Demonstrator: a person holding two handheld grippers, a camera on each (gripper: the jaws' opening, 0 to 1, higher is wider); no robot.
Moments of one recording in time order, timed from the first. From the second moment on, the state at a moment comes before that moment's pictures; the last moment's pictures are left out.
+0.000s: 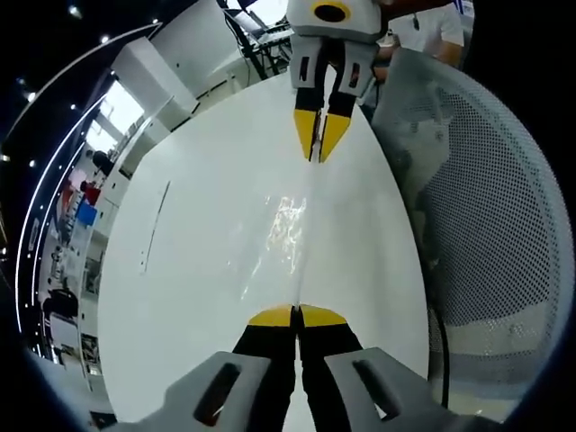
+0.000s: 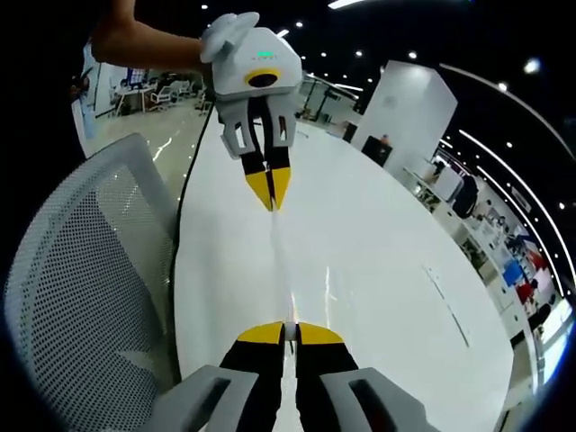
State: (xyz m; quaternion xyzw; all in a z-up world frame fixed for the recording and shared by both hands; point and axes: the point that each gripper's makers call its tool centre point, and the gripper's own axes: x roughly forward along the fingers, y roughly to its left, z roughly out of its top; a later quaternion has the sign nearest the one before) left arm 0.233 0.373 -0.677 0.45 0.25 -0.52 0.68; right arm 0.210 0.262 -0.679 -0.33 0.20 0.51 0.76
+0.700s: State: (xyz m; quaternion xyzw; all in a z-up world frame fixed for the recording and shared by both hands) left arm 0.227 0.368 -0.677 0.46 0.24 -0.52 0.67; right arm 0.217 0.278 -0.649 -0.30 0.20 0.52 0.78
